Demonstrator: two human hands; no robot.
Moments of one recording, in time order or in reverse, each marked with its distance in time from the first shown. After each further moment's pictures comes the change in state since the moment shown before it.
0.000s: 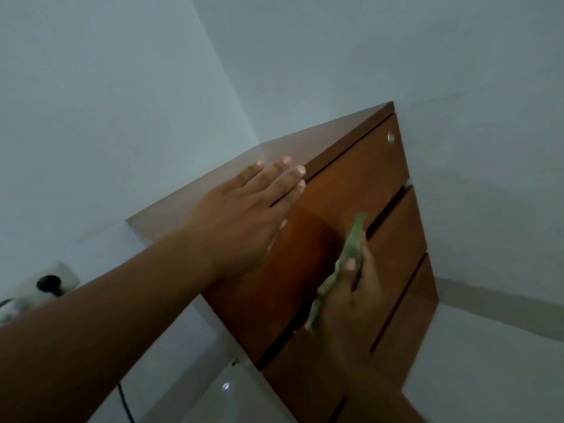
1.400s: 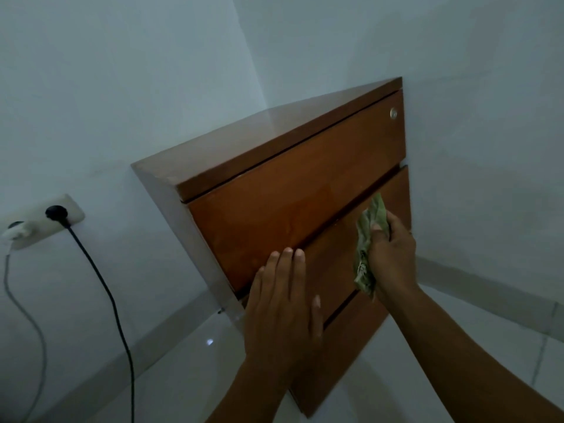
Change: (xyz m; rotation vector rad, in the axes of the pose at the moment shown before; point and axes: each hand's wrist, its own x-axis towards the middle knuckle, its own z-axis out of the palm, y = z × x) left_hand -0.069 0.216 0.071 -0.577 0.069 -0.668; right_hand 0.071 0.029 -0.079 -0.182 -0.182 0.202
